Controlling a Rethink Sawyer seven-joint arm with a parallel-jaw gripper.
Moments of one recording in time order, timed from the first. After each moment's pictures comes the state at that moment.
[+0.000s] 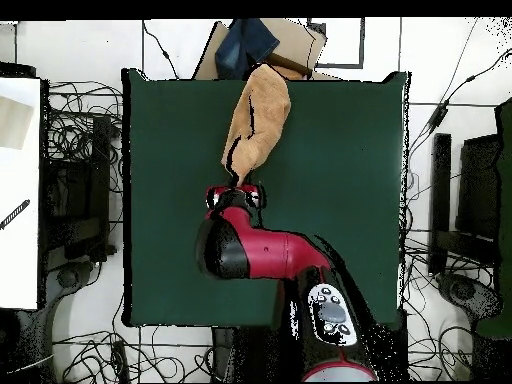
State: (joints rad) arm -0.24 -0.75 0.10 1.96 -0.12 -0.16 1.55
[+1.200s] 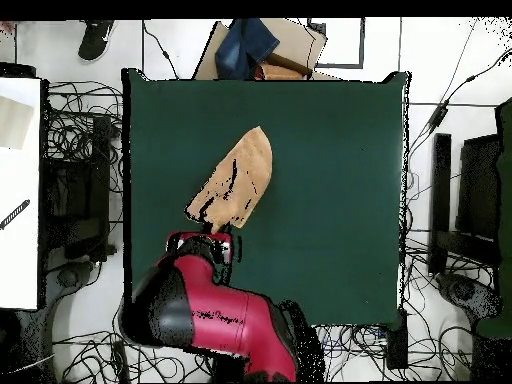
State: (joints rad) arm 0.09 -1.06 -0.20 2.08 0.11 0.19 1.55
